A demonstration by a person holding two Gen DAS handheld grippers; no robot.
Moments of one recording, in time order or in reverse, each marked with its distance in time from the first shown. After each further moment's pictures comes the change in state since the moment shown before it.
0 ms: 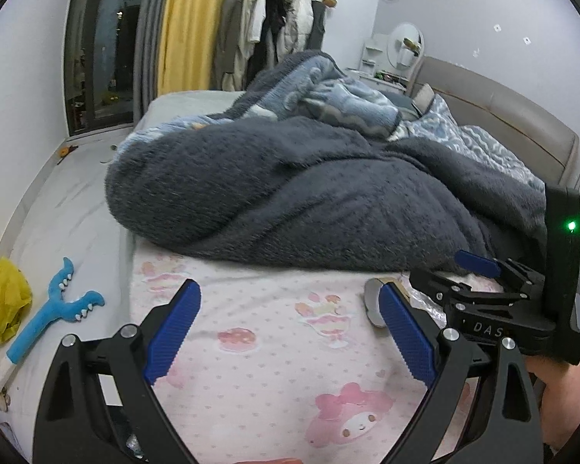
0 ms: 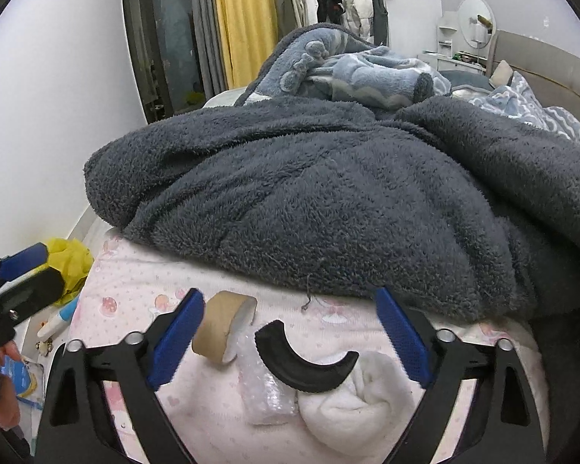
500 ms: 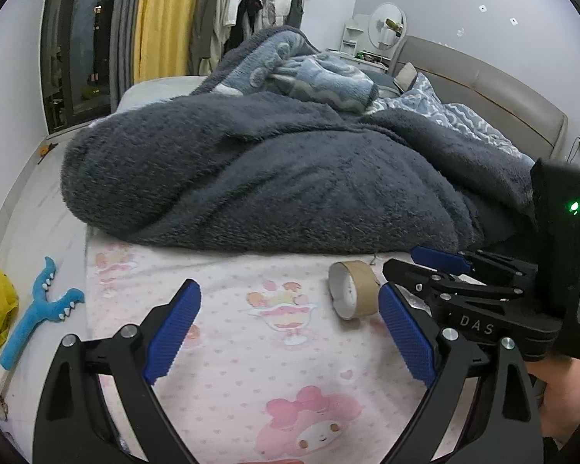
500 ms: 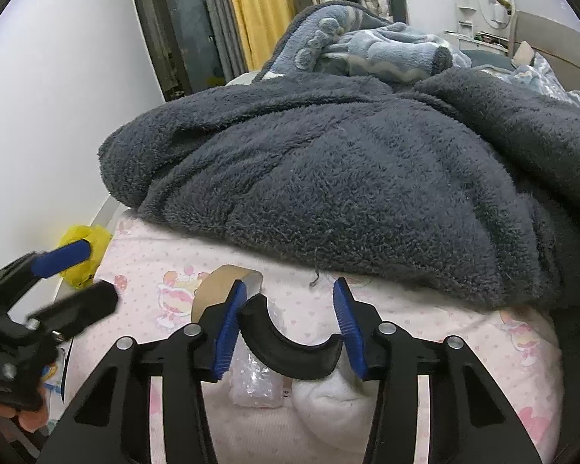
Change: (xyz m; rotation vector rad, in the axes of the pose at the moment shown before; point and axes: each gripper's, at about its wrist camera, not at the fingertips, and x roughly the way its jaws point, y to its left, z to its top) left arm 0.027 -0.031 -0.007 0.037 0.062 -0.053; right arm 0.006 -0.011 -0.006 0.009 0.058 0.115
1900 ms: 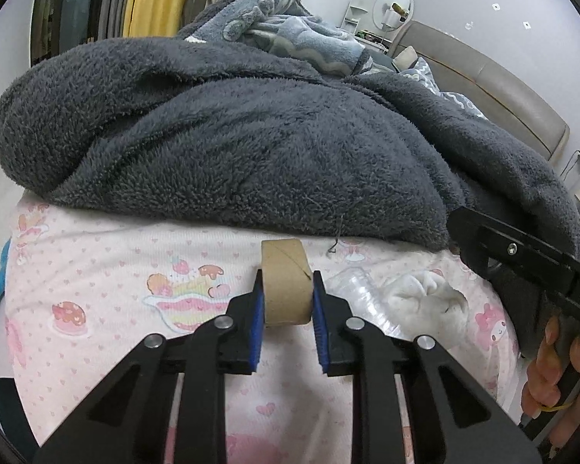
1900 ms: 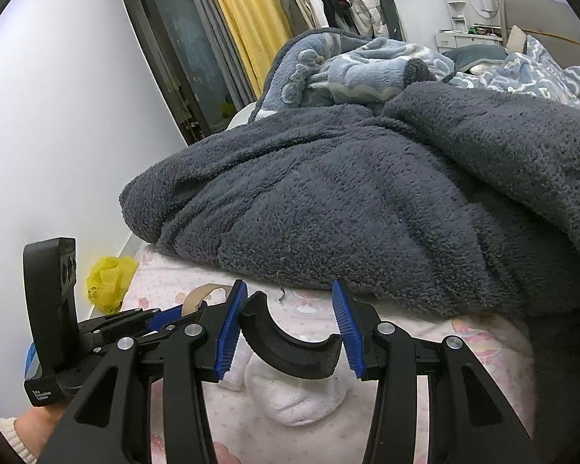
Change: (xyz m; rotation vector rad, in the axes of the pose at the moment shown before) left arm 0.057 -0.040 -0.006 -0.078 0.093 -0.056; right arm -0.044 -0.052 0.009 0.084 -0.076 0.105
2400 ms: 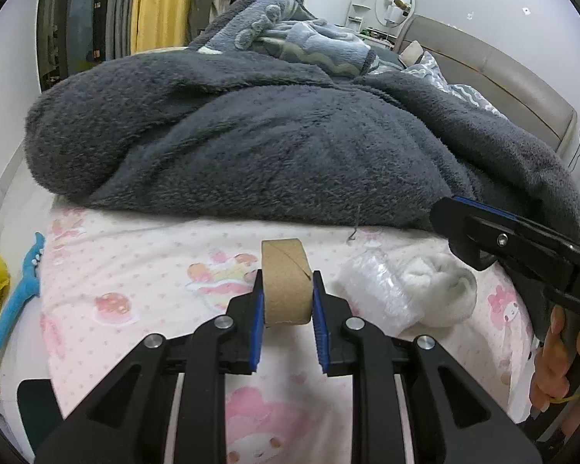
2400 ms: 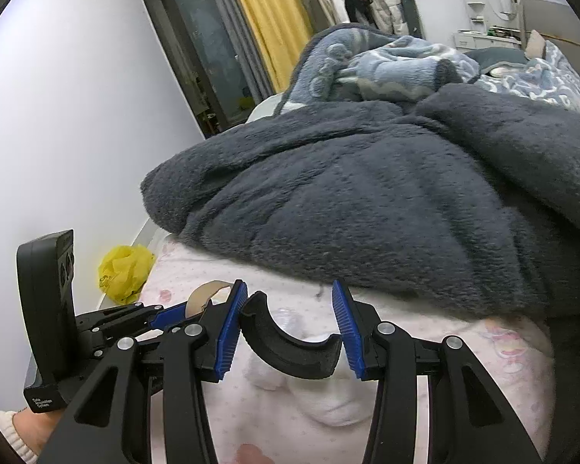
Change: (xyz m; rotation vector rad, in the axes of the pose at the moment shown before) left arm -0.021 0.009 -0.006 0.041 0.000 0.076; right arm 0.008 0.032 -0.003 -0.043 0.031 0.062
